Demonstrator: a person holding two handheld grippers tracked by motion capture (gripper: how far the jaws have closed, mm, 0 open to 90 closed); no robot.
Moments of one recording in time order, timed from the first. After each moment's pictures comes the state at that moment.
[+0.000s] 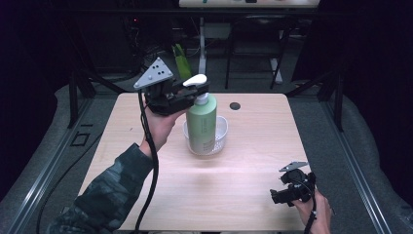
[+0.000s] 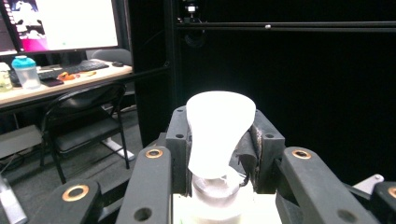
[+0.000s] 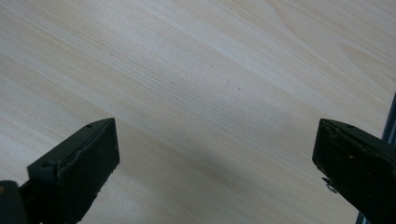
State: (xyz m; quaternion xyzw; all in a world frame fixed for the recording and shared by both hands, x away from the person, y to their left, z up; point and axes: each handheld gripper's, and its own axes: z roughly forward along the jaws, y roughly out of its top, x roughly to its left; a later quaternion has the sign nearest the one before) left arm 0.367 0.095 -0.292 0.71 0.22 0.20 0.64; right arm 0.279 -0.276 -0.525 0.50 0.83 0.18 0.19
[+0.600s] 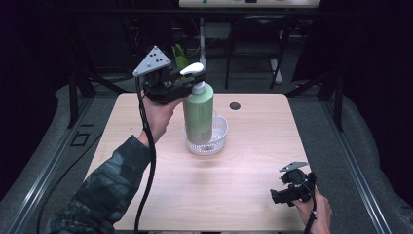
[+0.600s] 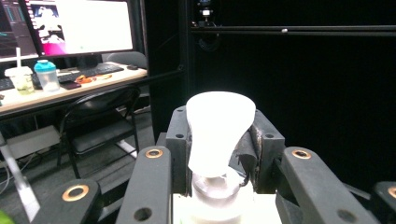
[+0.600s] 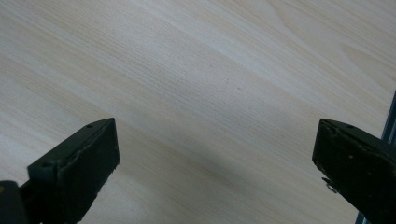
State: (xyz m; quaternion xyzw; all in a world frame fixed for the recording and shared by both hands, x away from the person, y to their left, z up) left arm 0.386 0.098 -0.279 0.70 0.23 0.22 0.64; right arm 0.279 -0.277 -0.526 0.50 0.83 0.18 0.19
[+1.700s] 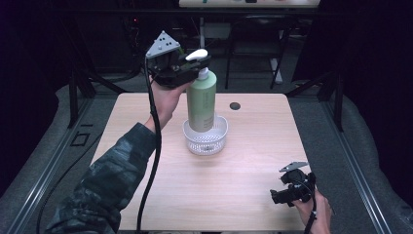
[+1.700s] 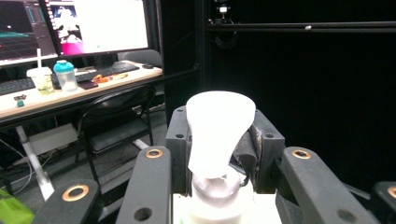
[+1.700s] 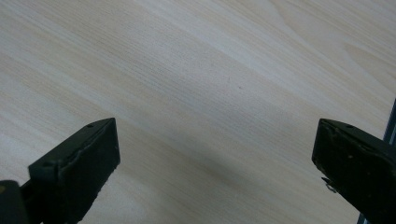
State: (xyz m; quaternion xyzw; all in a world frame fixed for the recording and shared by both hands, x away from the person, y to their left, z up) left arm 0.418 0.083 -0.268 0.70 0.25 0.25 0.62; right arm 0.279 -0.277 -0.526 0.50 0.83 0.18 0.19
